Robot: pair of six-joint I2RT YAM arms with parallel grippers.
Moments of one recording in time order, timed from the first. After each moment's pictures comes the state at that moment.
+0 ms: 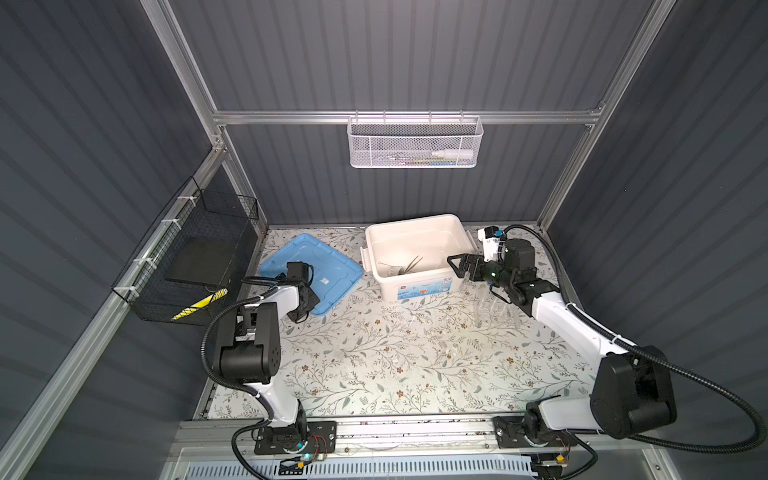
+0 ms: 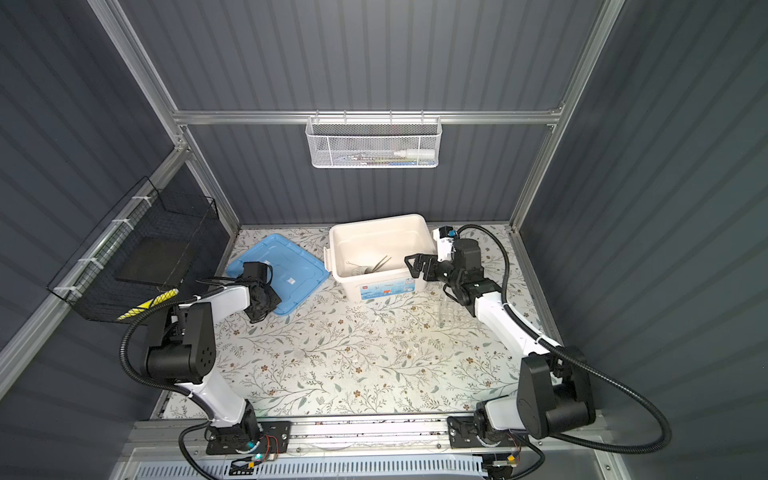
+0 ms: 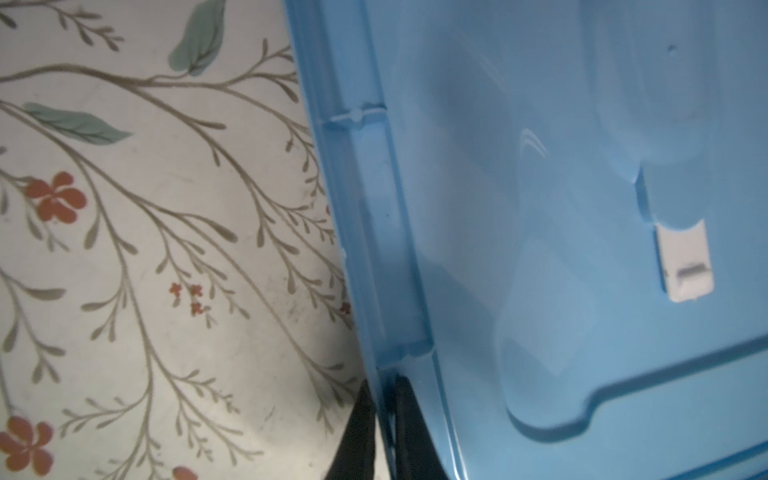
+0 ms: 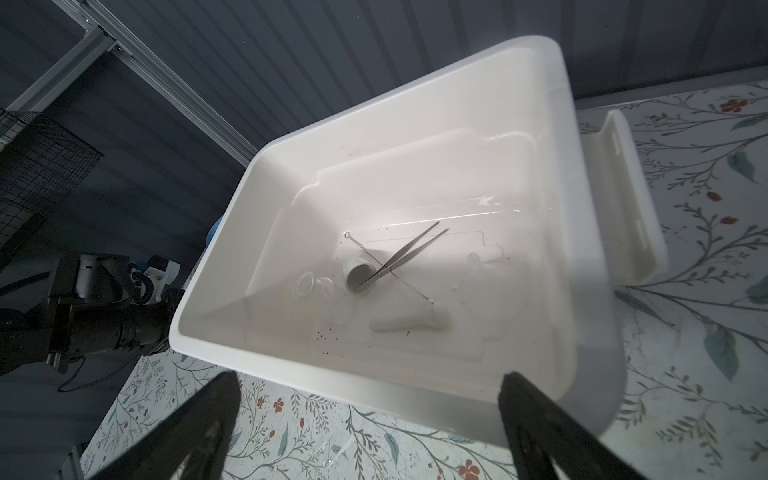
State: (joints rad) left arm 0.00 1.73 0.96 -0.39 -0.14 -0.65; right arm 0.23 1.38 0.95 -0.01 -0.42 0.35
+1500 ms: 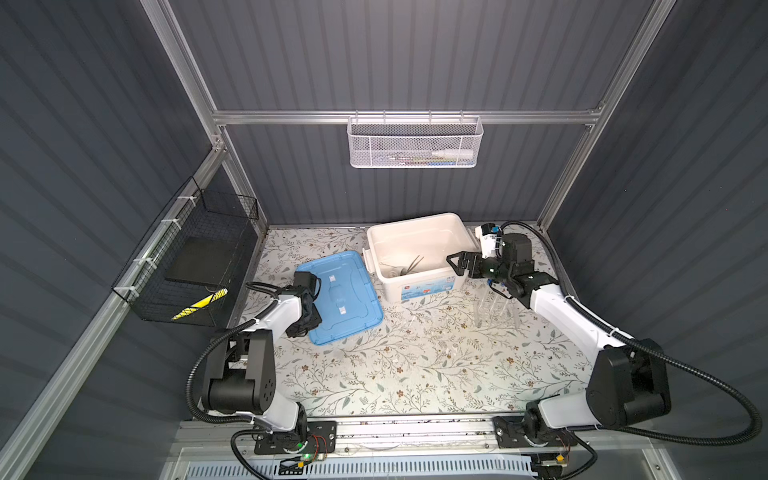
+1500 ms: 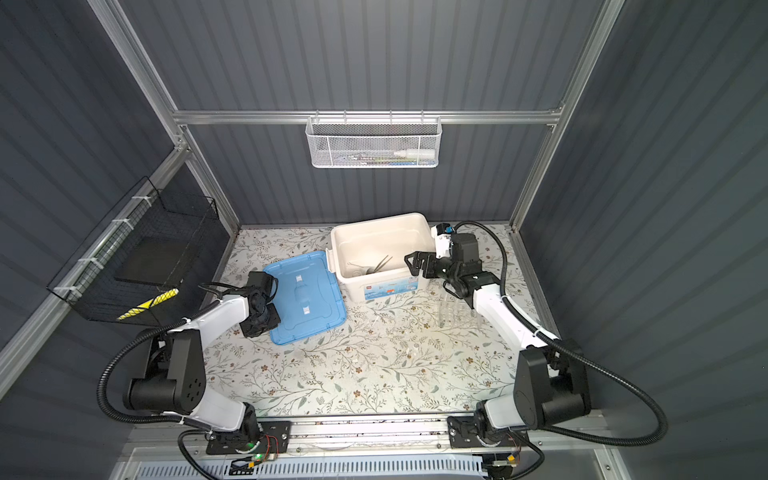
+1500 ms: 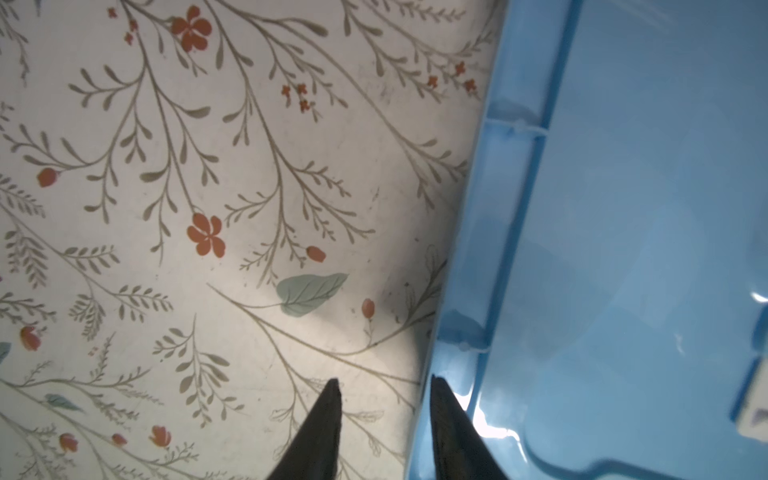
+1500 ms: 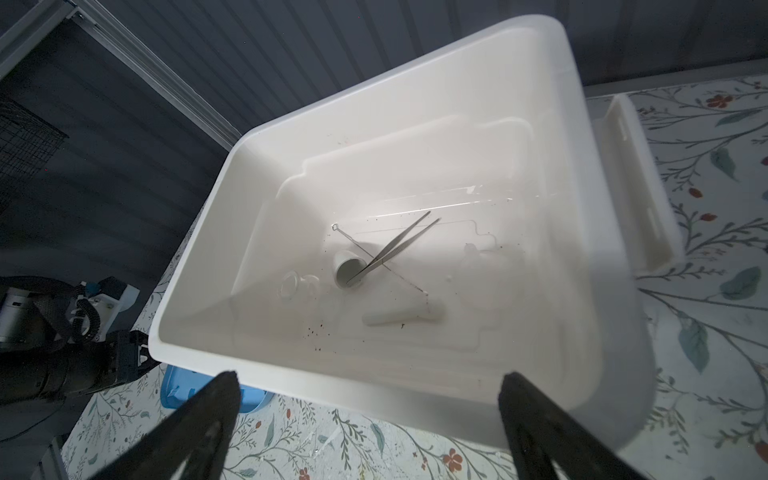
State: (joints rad) left arm -0.09 1.54 0.88 -0.68 -0.24 -0.54; right arm 0.23 1.43 1.03 -0.12 -0.40 0.31
